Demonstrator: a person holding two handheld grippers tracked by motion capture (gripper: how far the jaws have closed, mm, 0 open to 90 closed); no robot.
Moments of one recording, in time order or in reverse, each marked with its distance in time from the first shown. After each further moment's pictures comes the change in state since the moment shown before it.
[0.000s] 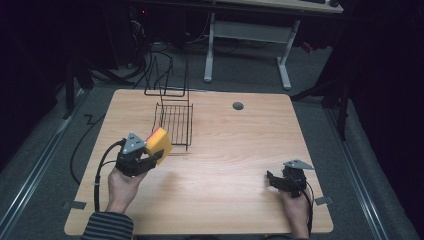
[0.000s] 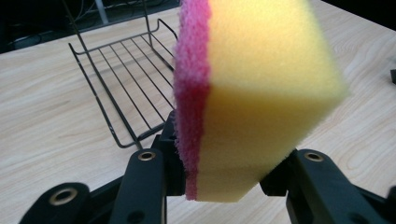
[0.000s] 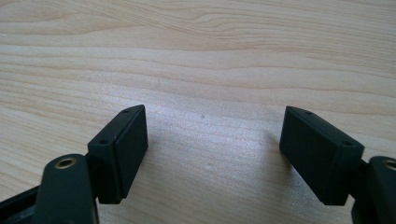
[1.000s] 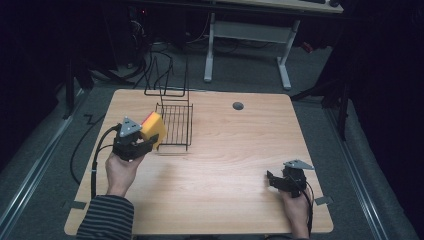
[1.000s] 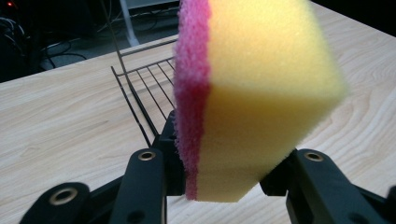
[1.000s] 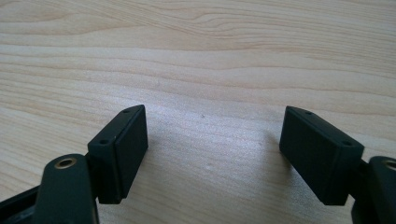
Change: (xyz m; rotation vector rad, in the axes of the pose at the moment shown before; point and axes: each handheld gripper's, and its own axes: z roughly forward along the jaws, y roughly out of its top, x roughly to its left) left arm 0.026 0.024 0.012 -0.023 0.076 -0.031; right arm 0.000 0.000 0.000 0.000 0.000 0.000
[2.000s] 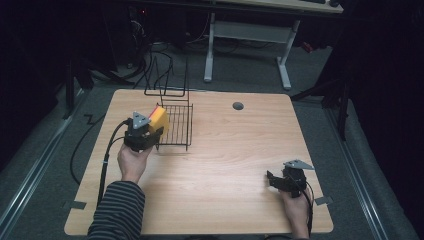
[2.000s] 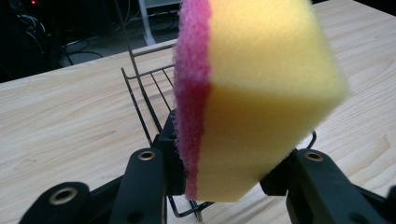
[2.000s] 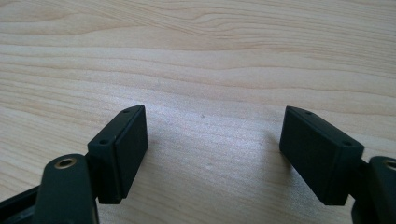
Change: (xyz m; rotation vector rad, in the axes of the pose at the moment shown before) left arm 0.009 -0.001 0.052 0.001 0.070 -0.014; right arm 0.000 0.000 0.000 0.000 0.000 -0.001
